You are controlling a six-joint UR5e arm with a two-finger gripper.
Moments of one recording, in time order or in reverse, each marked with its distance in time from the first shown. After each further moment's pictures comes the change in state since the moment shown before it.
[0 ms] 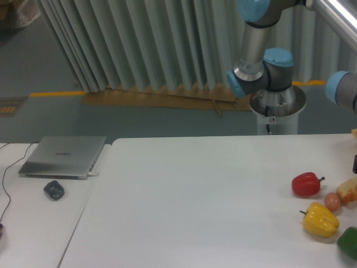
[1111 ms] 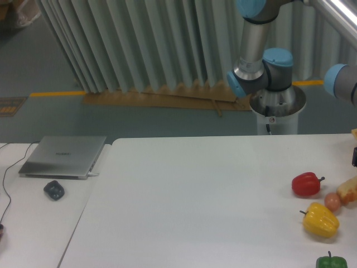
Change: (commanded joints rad) arm 0.006 0.037 -0.017 -0.006 0.008 0.005
